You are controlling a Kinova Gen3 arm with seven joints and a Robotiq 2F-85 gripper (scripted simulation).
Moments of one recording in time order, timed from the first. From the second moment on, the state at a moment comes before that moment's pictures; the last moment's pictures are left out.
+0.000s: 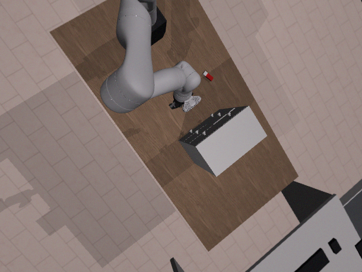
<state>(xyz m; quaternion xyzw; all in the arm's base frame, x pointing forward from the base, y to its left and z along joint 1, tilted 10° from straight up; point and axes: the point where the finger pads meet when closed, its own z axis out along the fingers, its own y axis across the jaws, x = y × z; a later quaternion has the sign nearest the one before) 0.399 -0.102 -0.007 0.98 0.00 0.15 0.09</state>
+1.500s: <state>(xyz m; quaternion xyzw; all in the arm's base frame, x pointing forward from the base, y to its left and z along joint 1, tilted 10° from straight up) 0.428 -0.111 -0.031 0.95 0.02 0.31 0.10</state>
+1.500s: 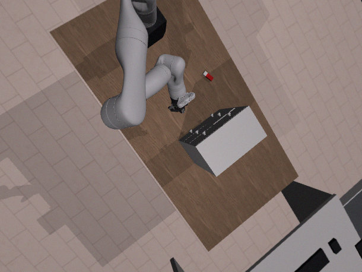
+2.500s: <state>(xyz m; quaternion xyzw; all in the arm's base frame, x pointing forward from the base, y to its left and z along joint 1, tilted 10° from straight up) 0.442 -0.113 -0.052 0.91 0.03 0.40 0.09</state>
